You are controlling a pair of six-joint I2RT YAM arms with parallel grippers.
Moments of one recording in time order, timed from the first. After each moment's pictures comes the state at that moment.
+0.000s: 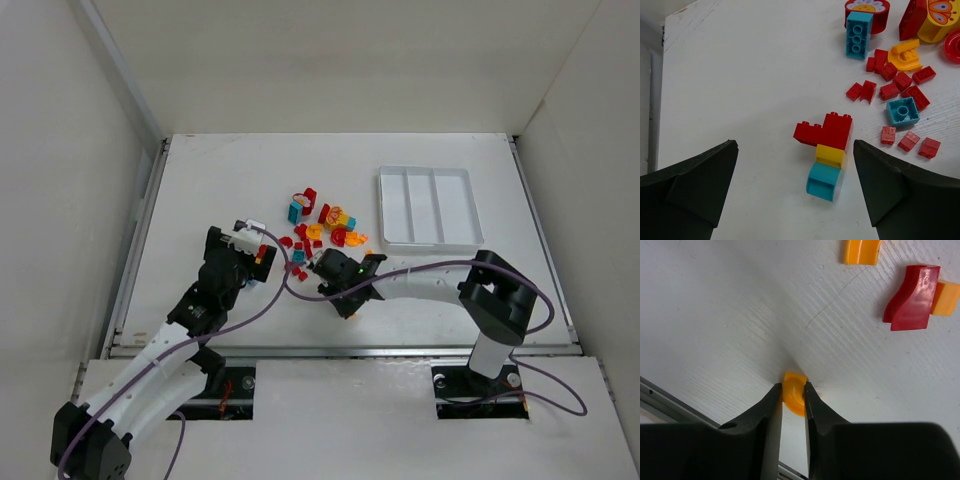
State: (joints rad) left arm -0.52 0.68 0.40 -0.04 -0.34 0.18; right arm 1.04 1.75 1.08 -0.53 0.07 0.25
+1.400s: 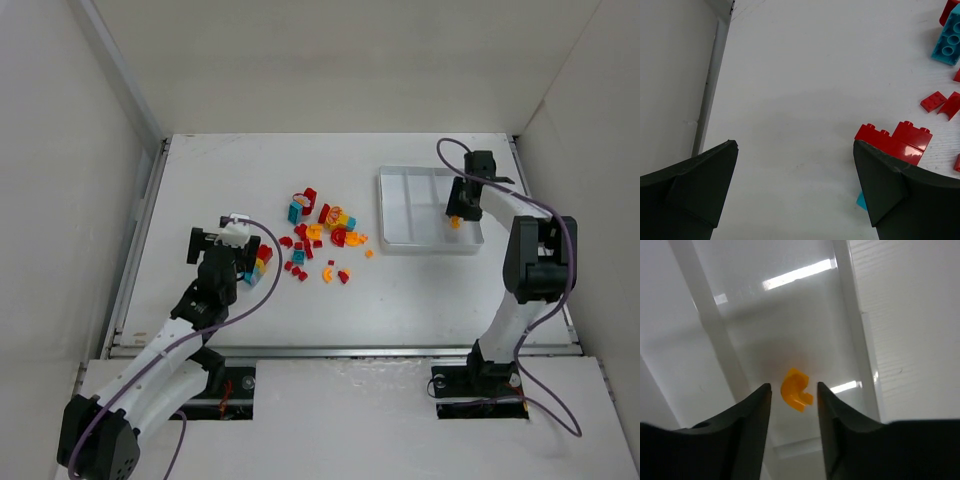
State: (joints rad) left arm -0.44 0.74 0.37 0.06 -0.56 0.20; right arm -0.02 1.85 1.31 -0.46 0.15 0.24
